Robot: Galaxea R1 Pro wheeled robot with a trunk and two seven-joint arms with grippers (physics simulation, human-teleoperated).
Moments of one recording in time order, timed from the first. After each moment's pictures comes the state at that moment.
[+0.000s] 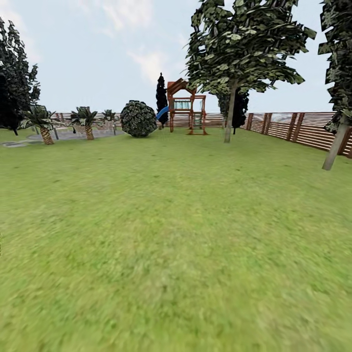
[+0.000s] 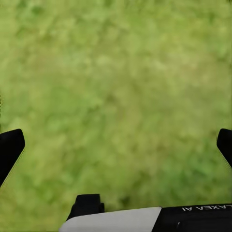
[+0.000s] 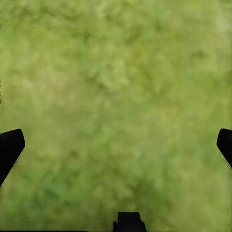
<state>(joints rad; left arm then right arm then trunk) 0.01 -0.04 -0.04 -0.52 0.00 -0.08 0.01 -0.04 0.00 0.01 -0.54 0.00 -0.06 -0.01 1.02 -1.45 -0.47</state>
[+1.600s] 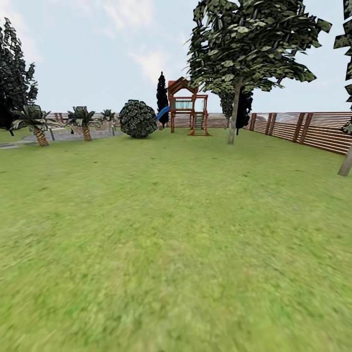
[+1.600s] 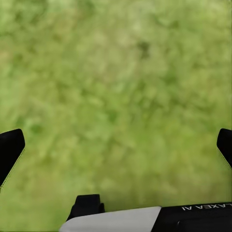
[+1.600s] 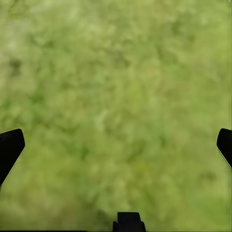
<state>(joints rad) 0.01 -0.04 -0.05 -0.52 -0.01 -0.08 0.01 -0.04 0.00 0.01 -0.54 0.00 -0.06 -0.01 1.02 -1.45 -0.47</state>
